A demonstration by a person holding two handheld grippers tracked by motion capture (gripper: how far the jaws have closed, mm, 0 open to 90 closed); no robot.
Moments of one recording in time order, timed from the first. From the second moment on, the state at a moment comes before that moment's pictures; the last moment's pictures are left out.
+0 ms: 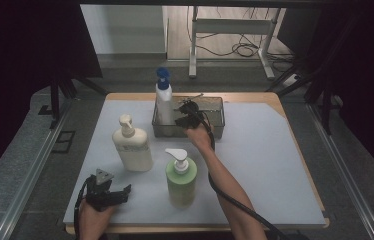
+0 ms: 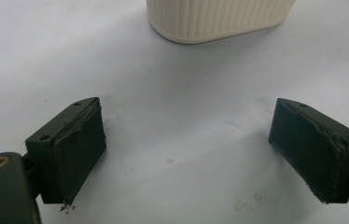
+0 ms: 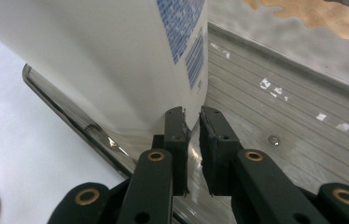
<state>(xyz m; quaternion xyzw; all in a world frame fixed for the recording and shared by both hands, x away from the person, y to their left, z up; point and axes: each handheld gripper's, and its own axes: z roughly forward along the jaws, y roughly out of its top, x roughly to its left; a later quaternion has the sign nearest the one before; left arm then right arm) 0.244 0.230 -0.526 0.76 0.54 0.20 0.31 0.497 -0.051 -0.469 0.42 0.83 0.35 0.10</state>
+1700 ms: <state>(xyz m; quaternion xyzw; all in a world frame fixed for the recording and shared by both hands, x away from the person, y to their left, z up) 0.244 0.230 -0.526 0.76 0.54 0.20 0.31 0.491 -0.049 -0.449 0.37 0.84 0.36 0.12</state>
